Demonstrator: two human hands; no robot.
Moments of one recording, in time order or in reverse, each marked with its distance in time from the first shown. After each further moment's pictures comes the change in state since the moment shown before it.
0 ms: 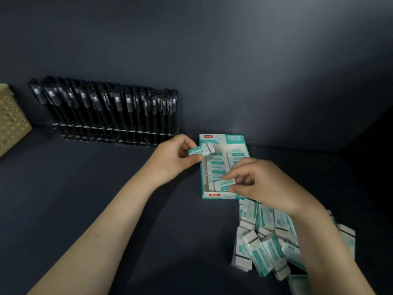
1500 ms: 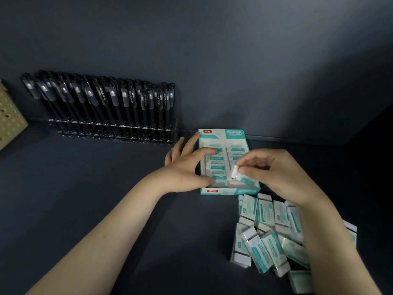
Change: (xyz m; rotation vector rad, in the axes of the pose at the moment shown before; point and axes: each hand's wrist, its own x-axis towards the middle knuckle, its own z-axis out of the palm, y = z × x) left_hand -0.013 0.017 0.023 0.376 -0.377 -0.070; right_hand -0.002 0.017 -0.011 0.314 0.119 0.080
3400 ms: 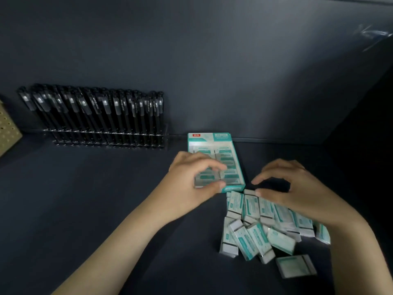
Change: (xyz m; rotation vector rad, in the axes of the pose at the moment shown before) left_hand -0.049 0.035 0.016 -0.184 0.369 0.371; right_hand -0.062 0.008 -0.037 -0.403 0.032 -0.070
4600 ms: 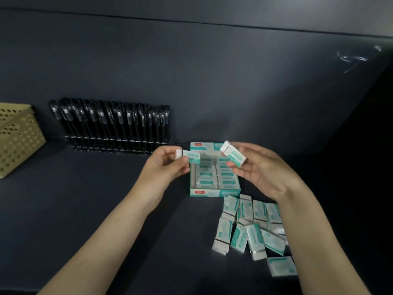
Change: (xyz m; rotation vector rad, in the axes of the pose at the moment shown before) left_hand 0.004 -0.006 -0.017 -0.845 0.382 -0.453; right_hand 0.042 -0.046 0.007 1.159 0.017 0.301
